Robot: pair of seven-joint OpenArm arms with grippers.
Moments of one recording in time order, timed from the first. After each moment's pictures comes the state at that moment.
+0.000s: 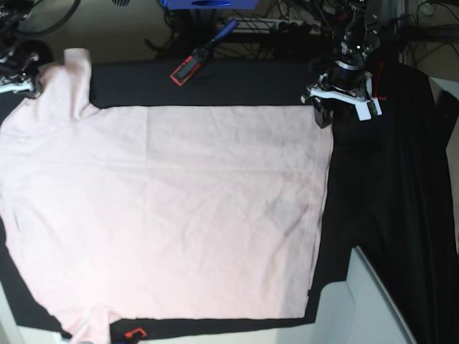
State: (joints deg) left arm 23.3 -10.1 -4.6 71.2 -32.4 -5.2 -1.1; right arm -14.8 7.3 50.2 67.2 34.1 27.1 -43.2
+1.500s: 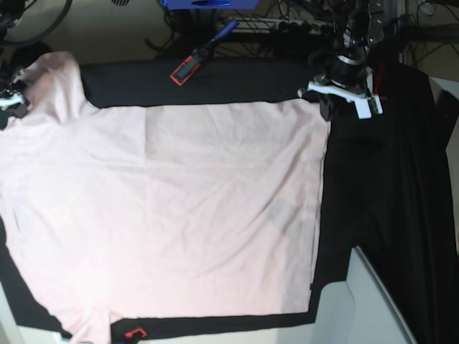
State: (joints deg) left arm 28.1 -9.9 -5.0 85.4 -32.5 -3.5 6.3; right arm -15.7 8.0 48.3 80.9 33.1 27.2 -47.3
